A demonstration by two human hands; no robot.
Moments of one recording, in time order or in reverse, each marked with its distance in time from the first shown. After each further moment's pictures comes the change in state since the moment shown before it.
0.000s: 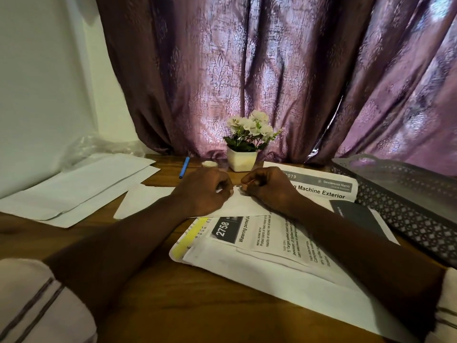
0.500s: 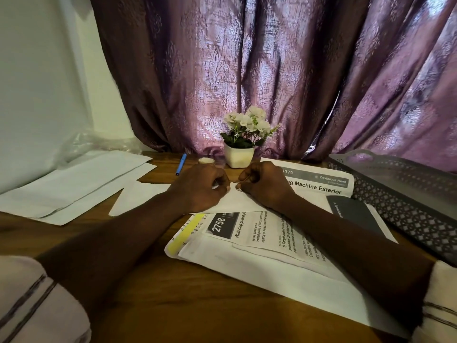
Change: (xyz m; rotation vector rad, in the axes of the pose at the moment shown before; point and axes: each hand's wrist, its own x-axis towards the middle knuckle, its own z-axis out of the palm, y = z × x) left_hand -0.002 0.004 -0.001 -0.013 -0.003 -0.015; right_hand -0.005 -0.008 0.003 -0.181 0.061 -0.060
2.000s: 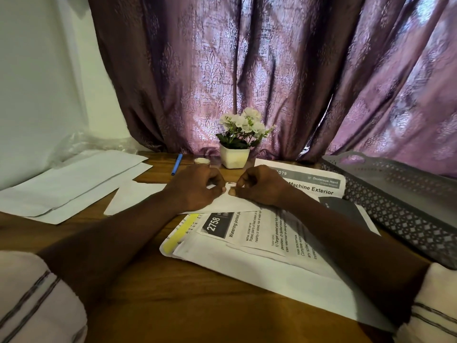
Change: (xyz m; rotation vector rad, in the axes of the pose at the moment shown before) left_hand 0.002 -0.007 0.004 -0.070 -0.002 -0.025; right_hand -0.003 -0.002 -0.016 -0.066 -0.204 0.052
